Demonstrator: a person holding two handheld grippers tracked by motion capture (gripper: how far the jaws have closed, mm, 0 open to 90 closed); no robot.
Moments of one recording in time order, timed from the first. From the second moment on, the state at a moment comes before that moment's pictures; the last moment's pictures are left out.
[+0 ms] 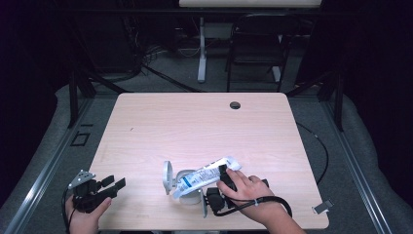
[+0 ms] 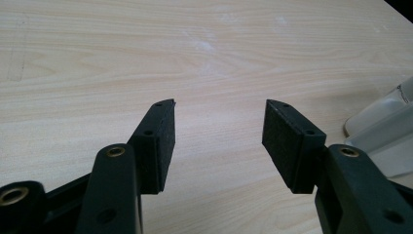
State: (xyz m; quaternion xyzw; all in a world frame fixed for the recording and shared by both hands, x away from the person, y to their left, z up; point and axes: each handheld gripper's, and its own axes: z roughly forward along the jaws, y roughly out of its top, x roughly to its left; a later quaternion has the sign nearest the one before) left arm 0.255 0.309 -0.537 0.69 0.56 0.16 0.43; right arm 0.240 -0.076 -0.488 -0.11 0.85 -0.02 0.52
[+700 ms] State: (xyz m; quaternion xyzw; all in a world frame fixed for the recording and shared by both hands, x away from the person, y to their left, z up) left arm 0.255 0.309 -0.538 0.69 0.56 0.15 0.43; right arm 0.238 -0.082 -0.492 -0.06 0.86 0.04 0.50
